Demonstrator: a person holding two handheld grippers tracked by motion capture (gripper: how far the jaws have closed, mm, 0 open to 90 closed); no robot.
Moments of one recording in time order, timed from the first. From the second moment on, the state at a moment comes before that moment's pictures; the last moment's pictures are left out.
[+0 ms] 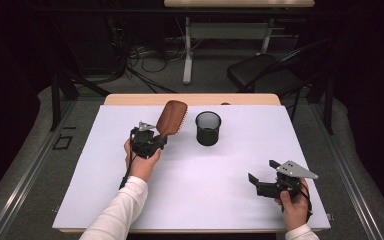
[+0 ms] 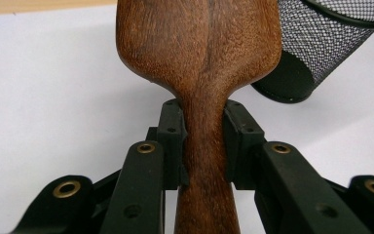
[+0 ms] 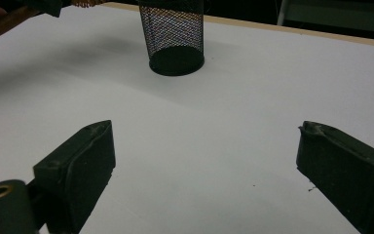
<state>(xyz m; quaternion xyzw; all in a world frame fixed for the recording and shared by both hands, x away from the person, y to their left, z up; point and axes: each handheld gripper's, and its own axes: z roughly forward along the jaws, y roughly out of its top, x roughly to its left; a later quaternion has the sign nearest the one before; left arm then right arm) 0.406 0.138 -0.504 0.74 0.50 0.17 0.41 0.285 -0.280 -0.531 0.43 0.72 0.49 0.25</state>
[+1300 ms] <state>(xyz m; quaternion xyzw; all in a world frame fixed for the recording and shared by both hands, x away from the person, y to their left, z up) 0.359 0.142 -0.474 0.73 0.43 0.18 0.50 0.285 -0.278 -0.533 0.43 0.72 0.48 0.25</state>
